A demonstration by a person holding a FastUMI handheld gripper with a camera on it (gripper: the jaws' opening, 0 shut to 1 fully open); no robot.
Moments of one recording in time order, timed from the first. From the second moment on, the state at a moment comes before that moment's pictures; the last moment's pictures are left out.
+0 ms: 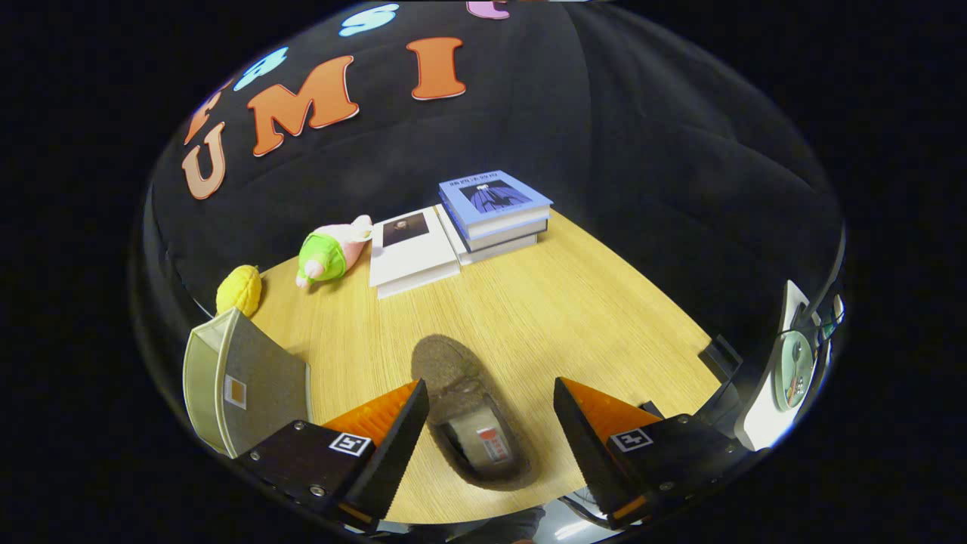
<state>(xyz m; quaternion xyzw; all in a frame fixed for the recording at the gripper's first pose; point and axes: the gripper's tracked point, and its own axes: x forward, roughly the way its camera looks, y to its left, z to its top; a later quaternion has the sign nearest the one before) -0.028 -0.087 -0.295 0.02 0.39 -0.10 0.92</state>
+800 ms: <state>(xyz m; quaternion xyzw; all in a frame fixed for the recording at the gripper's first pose) -0.046 -0.110 -0.370 0.09 0.46 -0.14 0.87</state>
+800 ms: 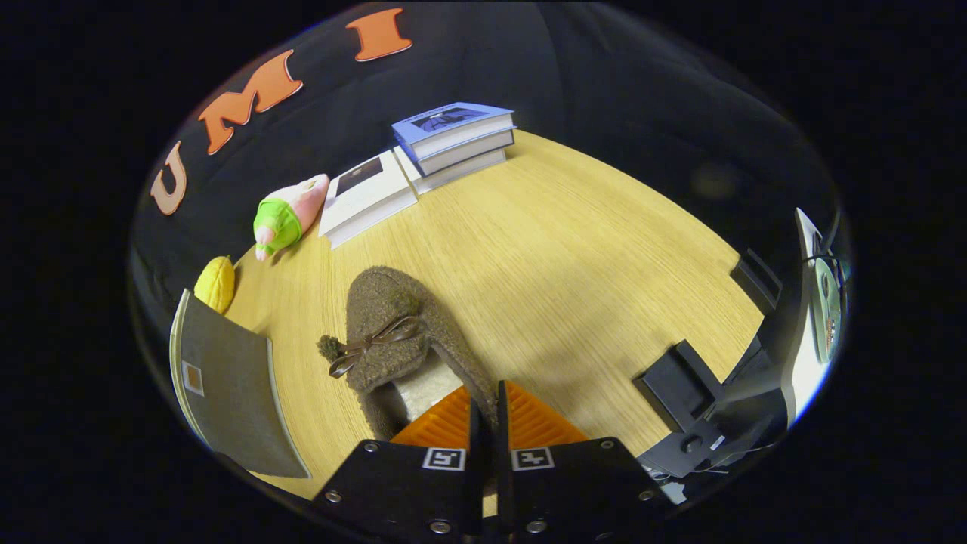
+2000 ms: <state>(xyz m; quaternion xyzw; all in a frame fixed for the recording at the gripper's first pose) -0.034 0.170 -0.226 0.15 0.39 -0.03 0.91</state>
